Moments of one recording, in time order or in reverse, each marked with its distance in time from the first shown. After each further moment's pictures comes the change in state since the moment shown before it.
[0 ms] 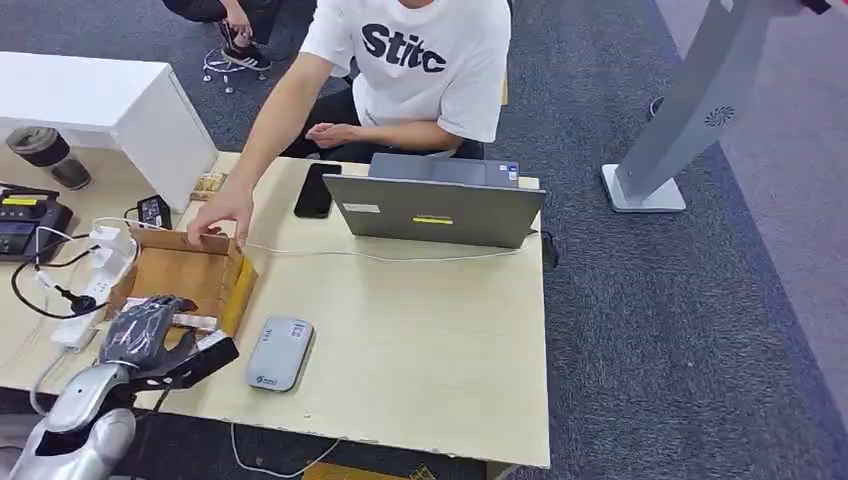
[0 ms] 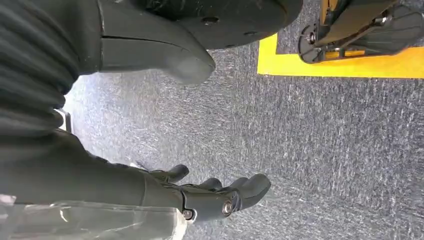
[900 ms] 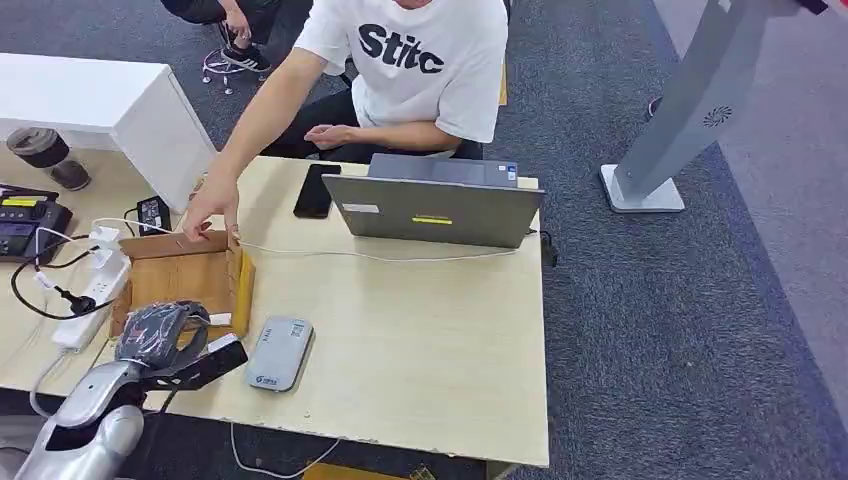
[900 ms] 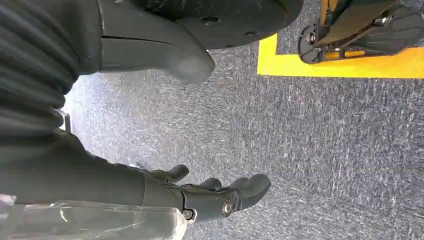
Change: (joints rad) left arm -0.024 -0.005 -0.029 0.022 0.036 -0.033 -0.006; right arm 0.000 0.000 0.000 0.000 0.000 0.001 0.000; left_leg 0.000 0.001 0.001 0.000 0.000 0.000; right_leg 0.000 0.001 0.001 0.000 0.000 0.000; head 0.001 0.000
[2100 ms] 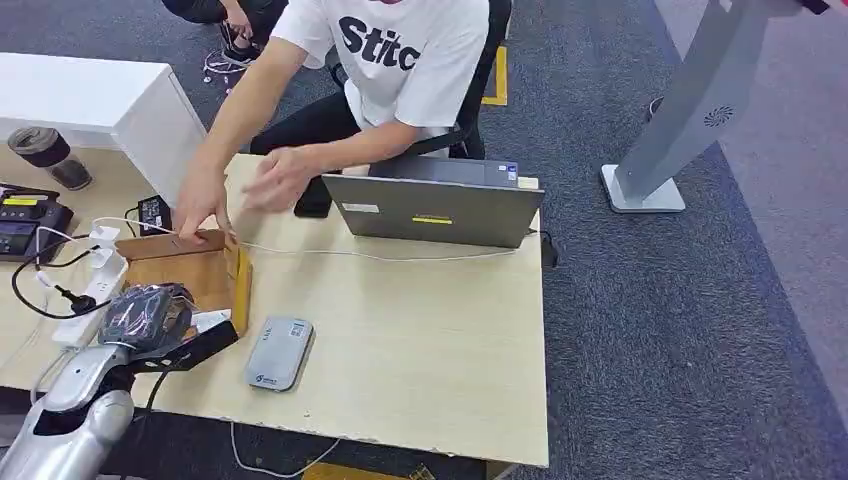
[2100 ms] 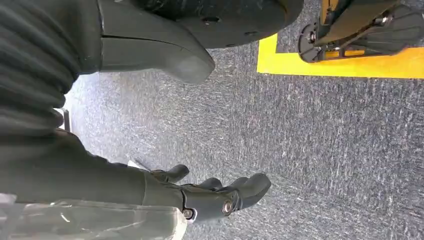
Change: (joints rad) left arm -0.044 0.049 -0.018 -0.026 -0.004 0.013 0.034; right arm 0.000 -0.001 0.000 0.000 0.015 0.002 0.000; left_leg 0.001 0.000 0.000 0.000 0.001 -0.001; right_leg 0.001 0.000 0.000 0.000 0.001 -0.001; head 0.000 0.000
